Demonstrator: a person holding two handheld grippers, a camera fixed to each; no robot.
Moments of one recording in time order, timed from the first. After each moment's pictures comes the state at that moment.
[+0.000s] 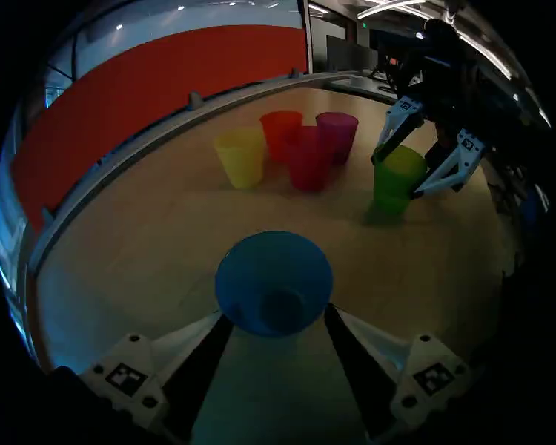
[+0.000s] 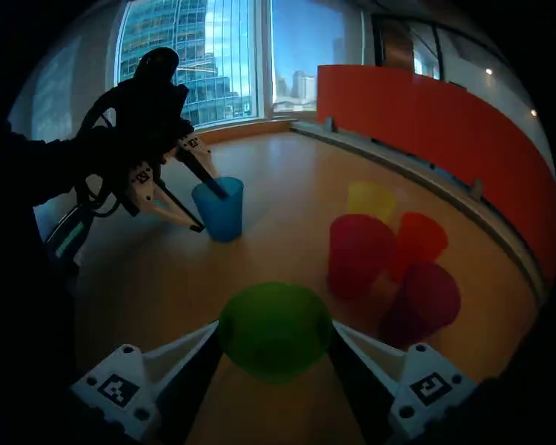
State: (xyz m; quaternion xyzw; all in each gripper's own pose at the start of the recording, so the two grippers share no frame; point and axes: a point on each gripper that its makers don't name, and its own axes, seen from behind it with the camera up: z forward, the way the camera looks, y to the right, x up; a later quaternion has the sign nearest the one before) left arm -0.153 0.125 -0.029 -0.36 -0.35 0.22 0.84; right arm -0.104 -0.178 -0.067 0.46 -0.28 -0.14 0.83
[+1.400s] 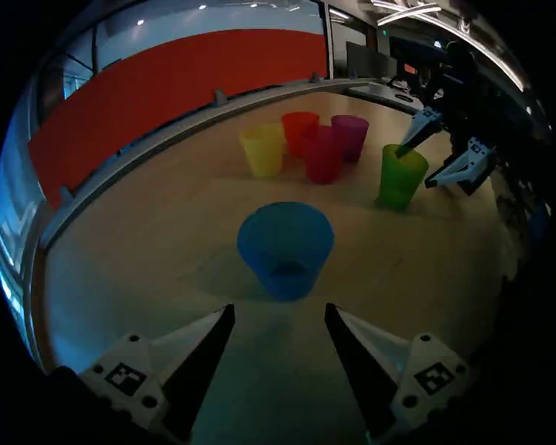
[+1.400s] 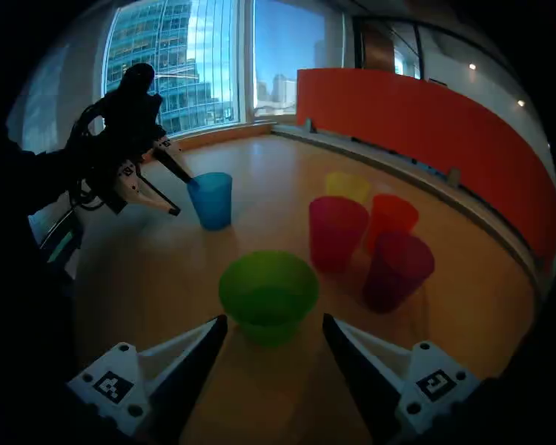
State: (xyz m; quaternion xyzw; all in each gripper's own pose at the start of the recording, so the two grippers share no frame) left arm -0.141 0.089 -0.054 -0.32 -0.34 0.20 0.86; right arm -0.103 -0.139 -0.091 0.42 -0.28 -0.13 0.86
